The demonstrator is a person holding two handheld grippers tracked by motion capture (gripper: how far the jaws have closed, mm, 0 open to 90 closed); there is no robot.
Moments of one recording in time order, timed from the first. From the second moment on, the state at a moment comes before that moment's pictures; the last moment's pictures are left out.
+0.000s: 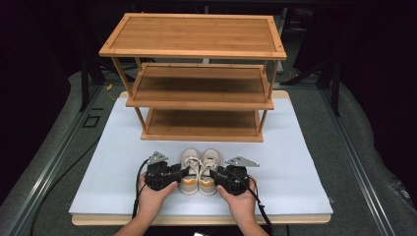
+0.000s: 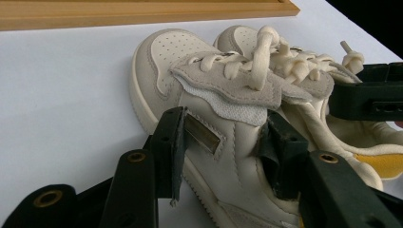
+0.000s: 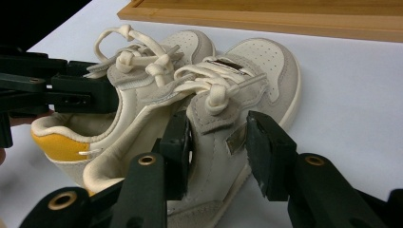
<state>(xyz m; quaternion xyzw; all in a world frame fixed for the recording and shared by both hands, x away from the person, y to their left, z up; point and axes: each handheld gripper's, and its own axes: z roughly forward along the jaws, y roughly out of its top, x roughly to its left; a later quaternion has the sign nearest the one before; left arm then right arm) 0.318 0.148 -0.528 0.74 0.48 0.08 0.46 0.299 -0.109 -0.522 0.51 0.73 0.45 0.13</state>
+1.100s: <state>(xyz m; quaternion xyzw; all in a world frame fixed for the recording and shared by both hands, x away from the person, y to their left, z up) 0.313 0.144 -0.549 0.65 0.51 0.12 0.55 0.299 -0.106 -0.543 0.55 0.65 0.51 0.15</state>
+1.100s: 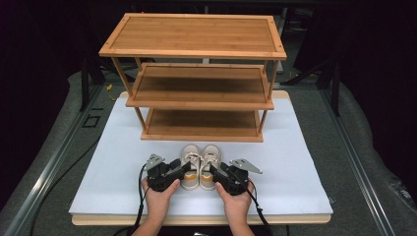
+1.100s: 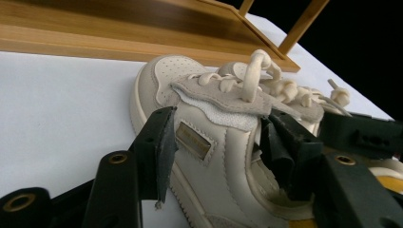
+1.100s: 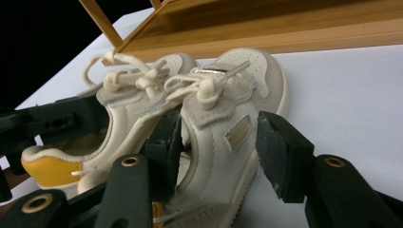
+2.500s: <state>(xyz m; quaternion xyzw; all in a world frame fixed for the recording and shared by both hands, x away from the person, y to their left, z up) 0.316 0.146 -0.551 0.66 0.51 0.12 0.54 0.304 -0.104 -0.547 0.56 0.64 0.51 0.15</state>
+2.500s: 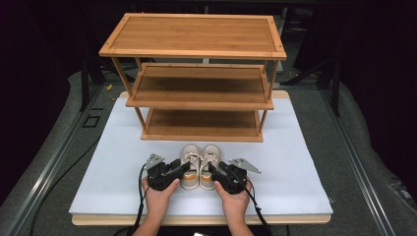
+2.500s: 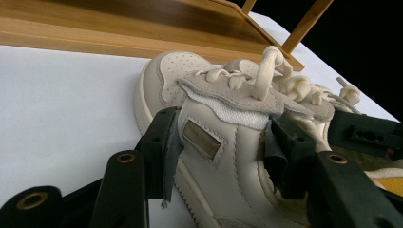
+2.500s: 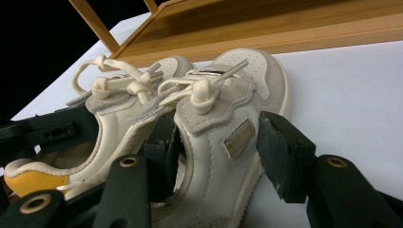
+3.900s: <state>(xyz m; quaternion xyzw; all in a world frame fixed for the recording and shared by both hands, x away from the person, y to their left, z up) 0.312 0.141 -0.549 0.65 0.52 0.13 0.54 0.298 -0.098 -0.546 0.57 0.62 0.51 0.16</state>
